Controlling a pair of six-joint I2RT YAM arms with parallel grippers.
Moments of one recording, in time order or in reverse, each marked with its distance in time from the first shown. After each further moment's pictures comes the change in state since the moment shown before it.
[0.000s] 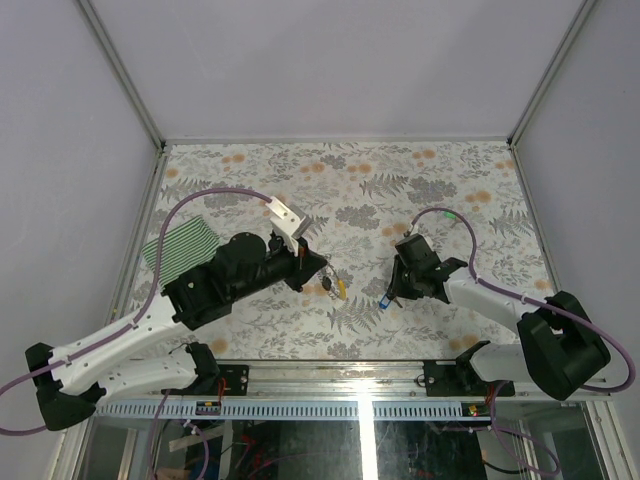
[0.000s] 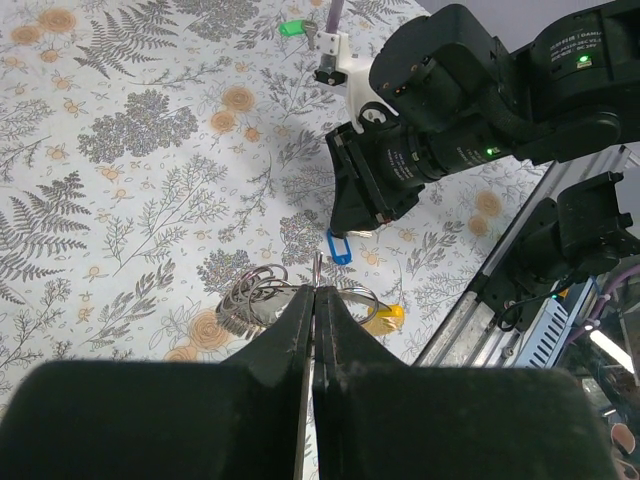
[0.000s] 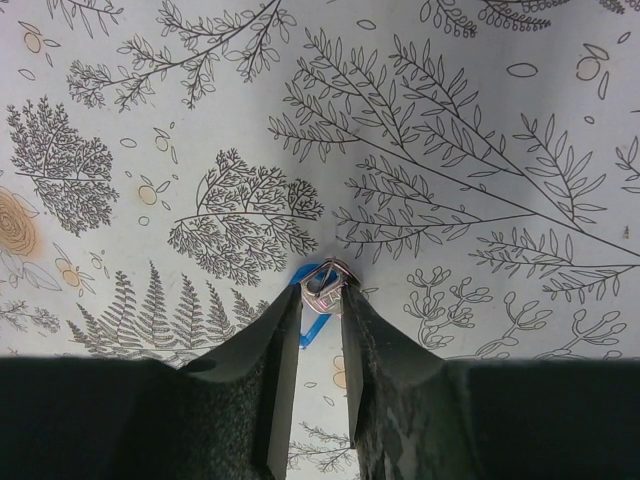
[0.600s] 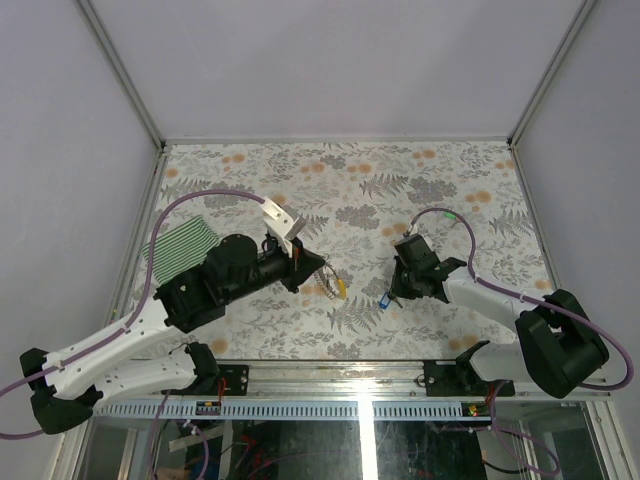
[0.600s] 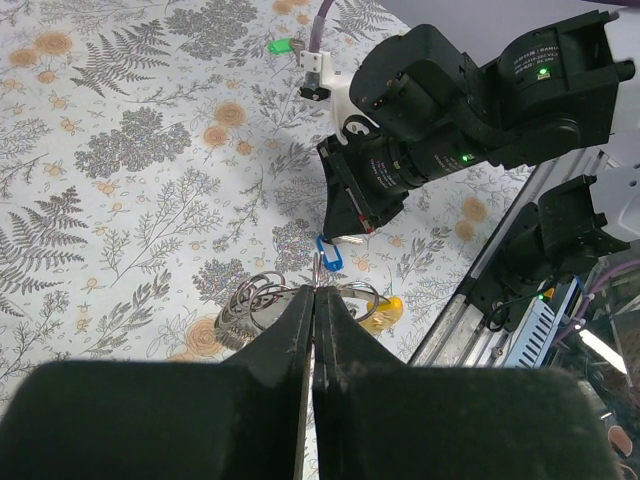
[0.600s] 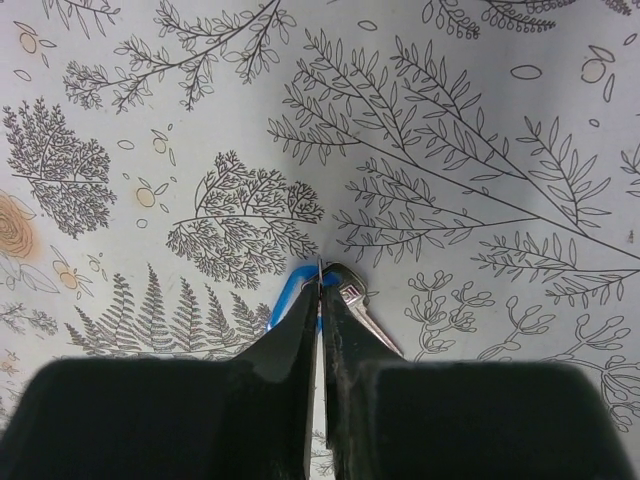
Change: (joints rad) left arm 0.000 -0.042 0.000 0.001 0.018 0.007; right arm 0.000 0.014 0.000 0.006 -0.002 -0.001
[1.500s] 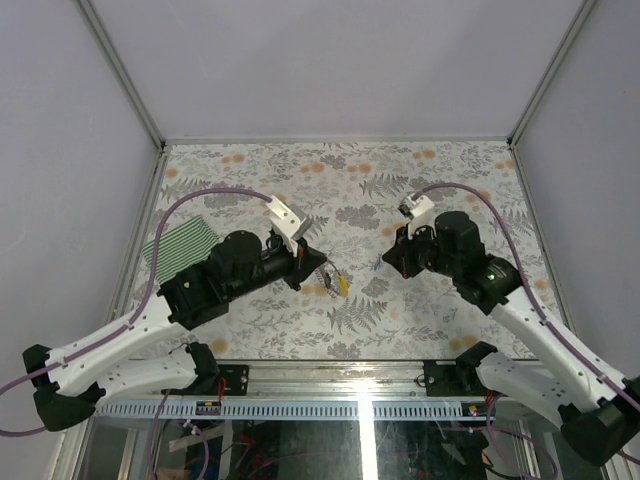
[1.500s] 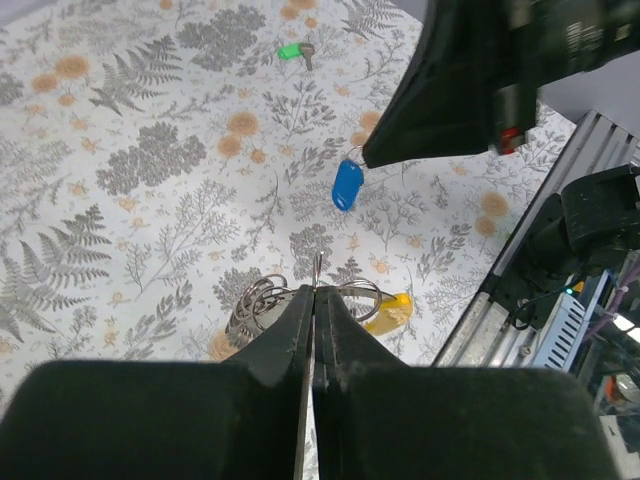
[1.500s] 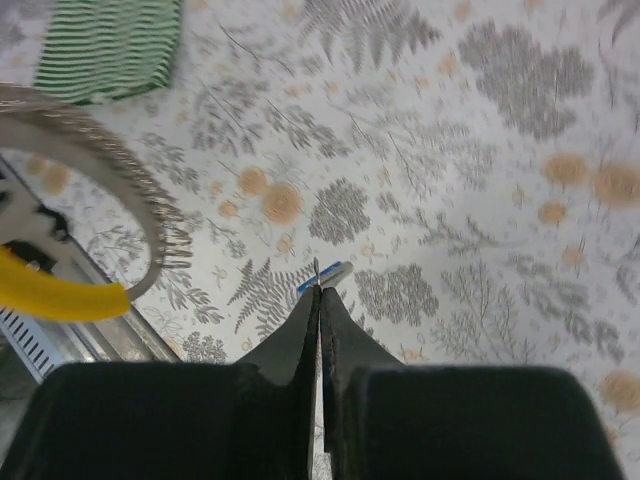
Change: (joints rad) left arm 0.000 0.027 0.024 -0.007 0.001 0.063; right arm 0.000 -0.390 0.222 -0.117 -0.256 -0.527
